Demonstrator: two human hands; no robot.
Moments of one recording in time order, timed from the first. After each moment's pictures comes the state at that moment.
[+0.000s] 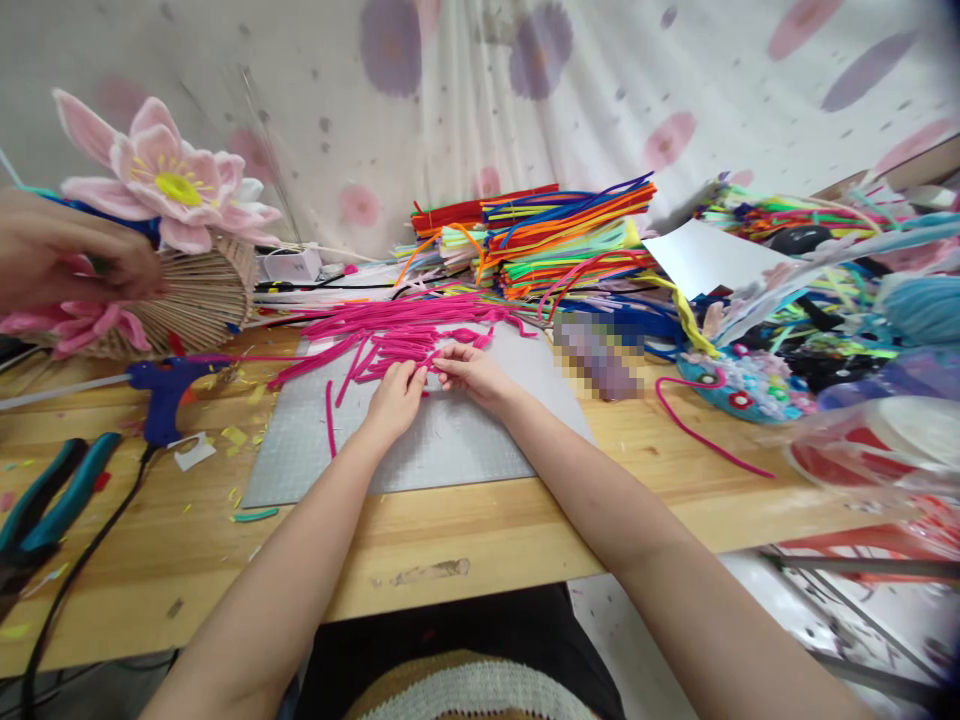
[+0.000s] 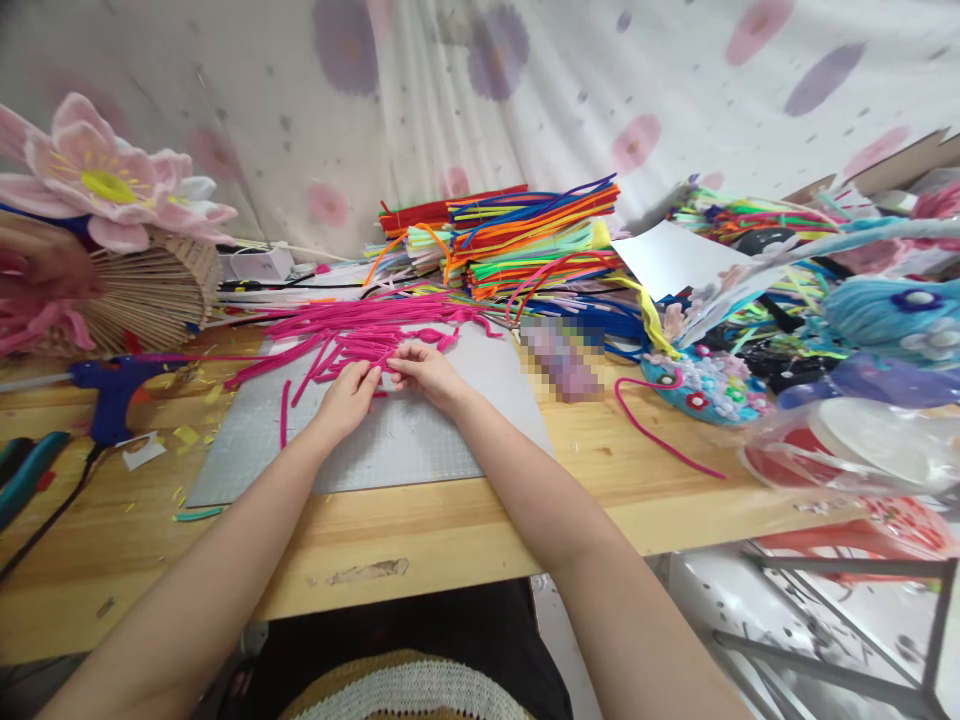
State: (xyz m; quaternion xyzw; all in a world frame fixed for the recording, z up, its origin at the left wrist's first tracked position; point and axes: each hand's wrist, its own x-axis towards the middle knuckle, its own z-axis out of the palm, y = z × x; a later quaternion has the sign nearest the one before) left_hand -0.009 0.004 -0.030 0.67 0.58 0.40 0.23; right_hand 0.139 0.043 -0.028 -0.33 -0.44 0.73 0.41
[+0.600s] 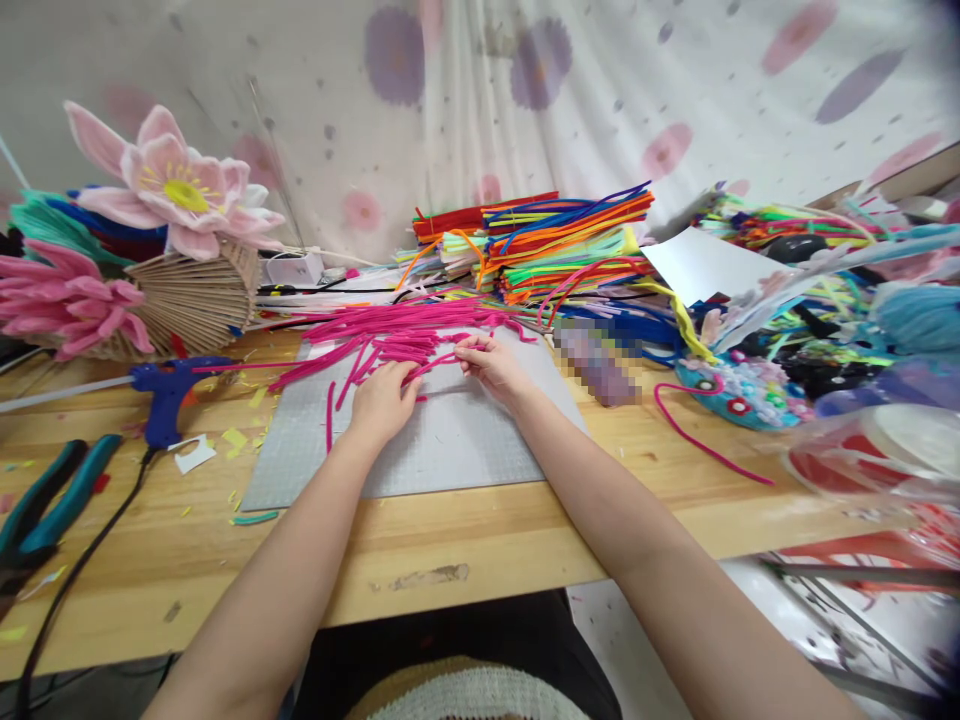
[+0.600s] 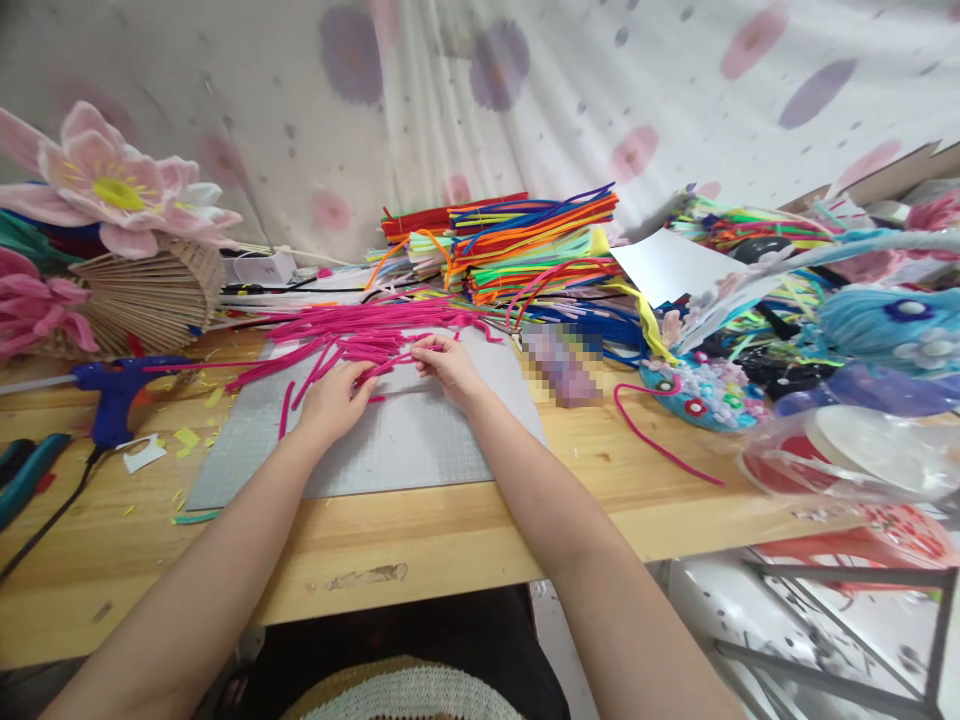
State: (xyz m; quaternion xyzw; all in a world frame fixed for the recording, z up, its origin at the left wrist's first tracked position) left_hand -0.019 -0.002 -0.016 0.75 0.61 0.25 0.06; right_hand 0.159 0.055 -0.024 -0.38 -0.45 0.64 0.49
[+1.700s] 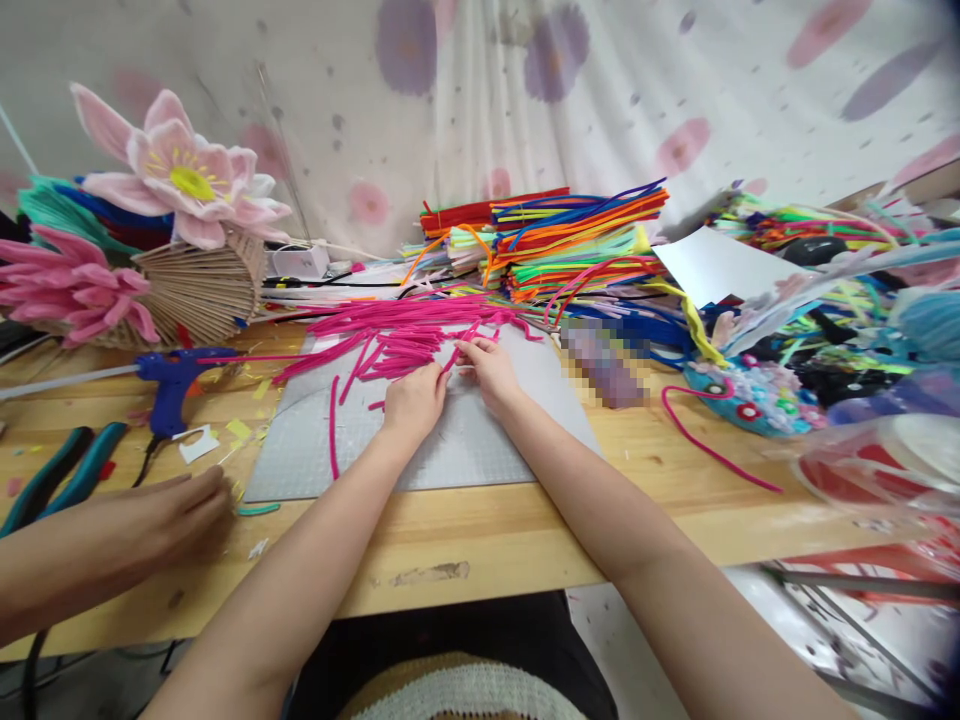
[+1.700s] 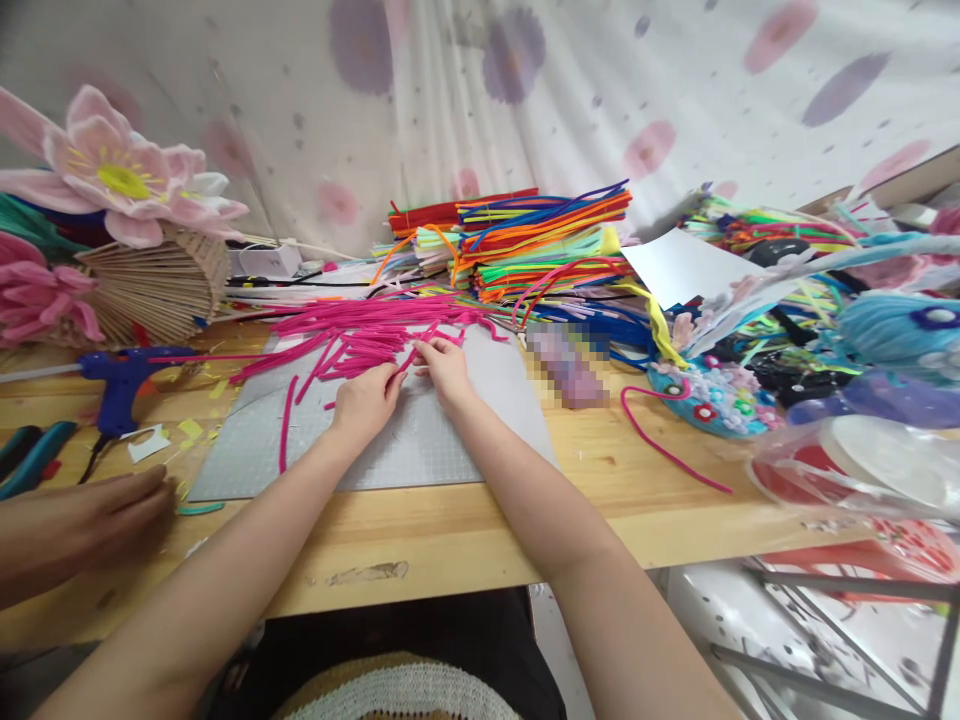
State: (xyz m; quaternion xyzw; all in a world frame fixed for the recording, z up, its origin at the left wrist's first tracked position) left_hand 0.020 -0.008 -0.017 0.73 0.66 0.17 0.03; right_hand 0.136 0.050 -0.026 -0.47 -0.36 0.60 0.54
